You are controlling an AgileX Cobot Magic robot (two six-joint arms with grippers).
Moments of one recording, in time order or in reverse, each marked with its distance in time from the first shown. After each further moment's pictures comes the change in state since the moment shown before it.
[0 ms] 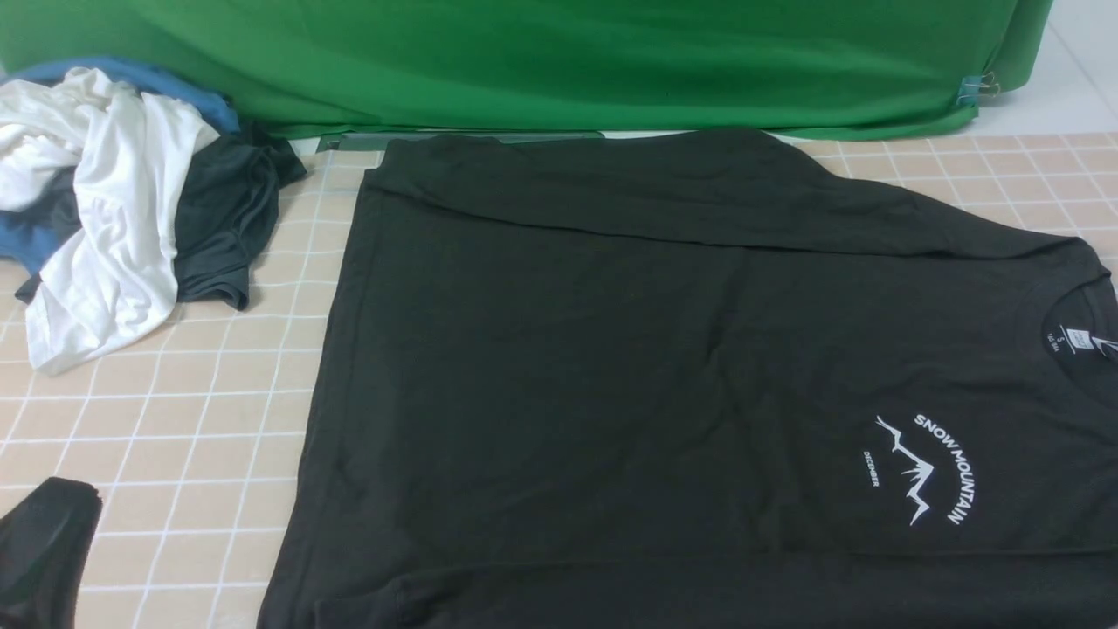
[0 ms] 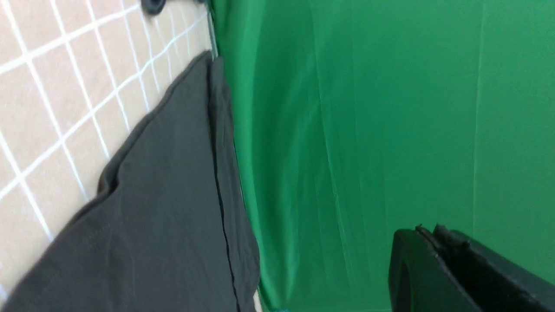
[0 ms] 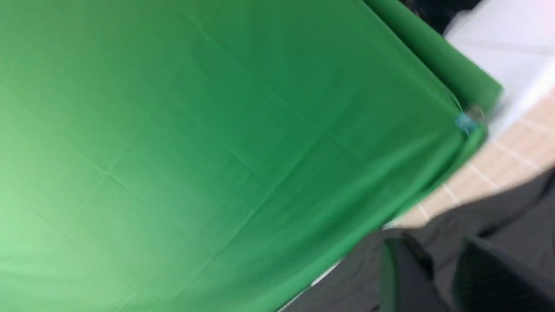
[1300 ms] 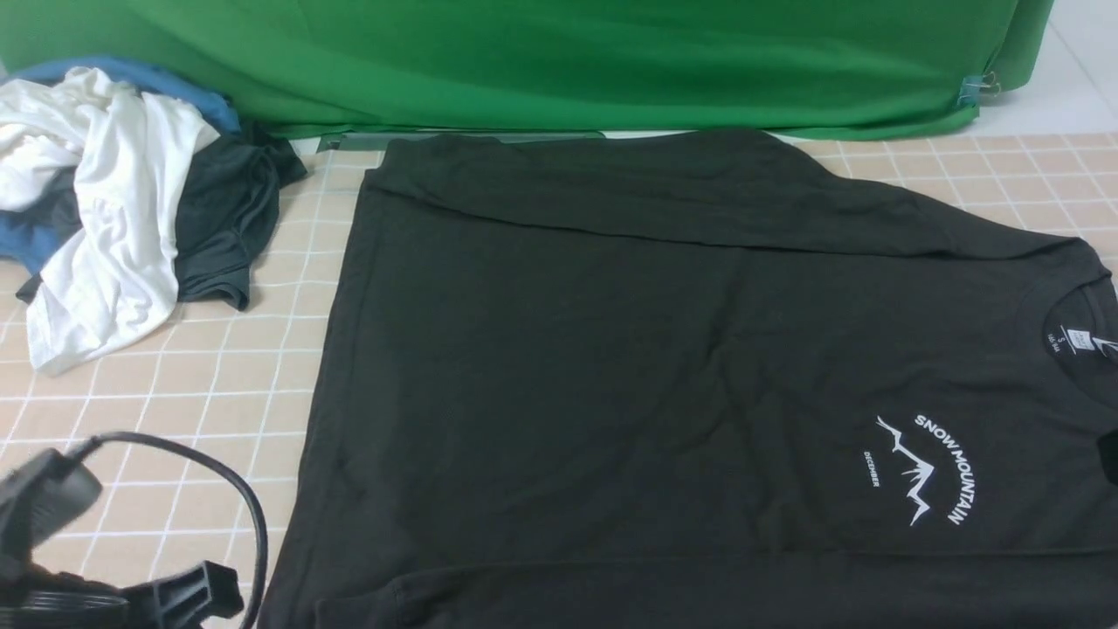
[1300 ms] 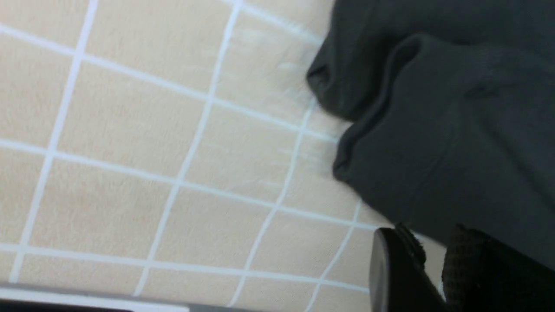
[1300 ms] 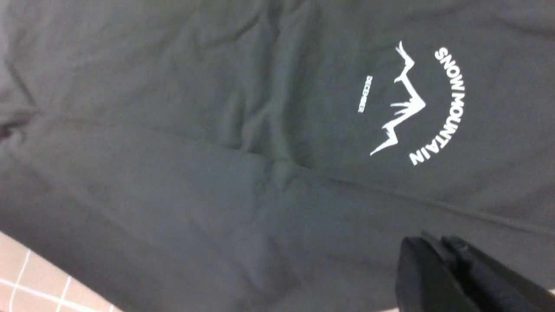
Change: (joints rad) right arm 0.000 0.913 -0.790 0.212 1.153 -0.918; left arm -0.010 0.900 -0.469 0.419 0.904 0.310
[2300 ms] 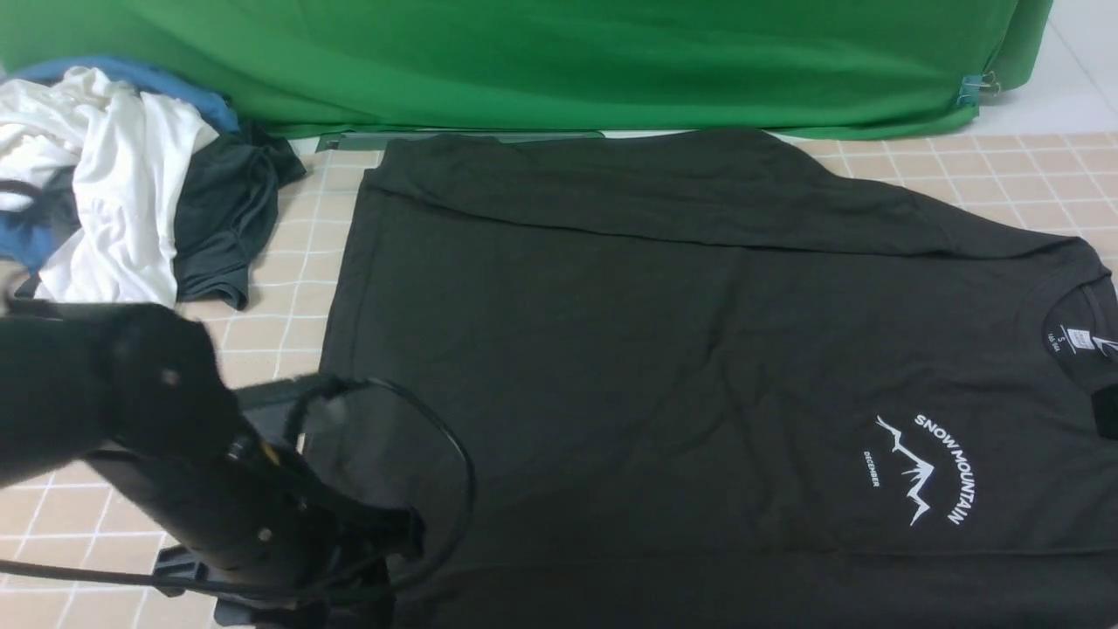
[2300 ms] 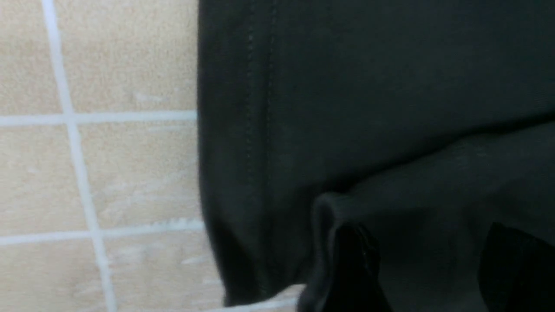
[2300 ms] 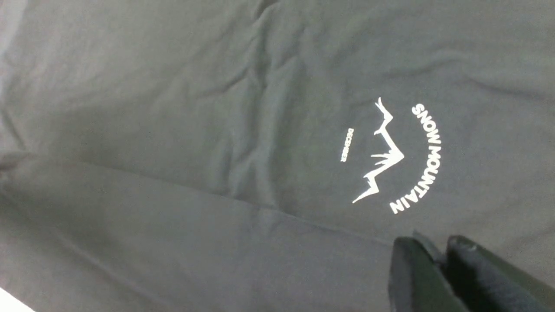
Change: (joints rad) right arm 0.000 0.002 0.000 0.005 -0.087 -0.026; left arm -0.393 0.564 -0.239 0.189 -0.212 -0.013
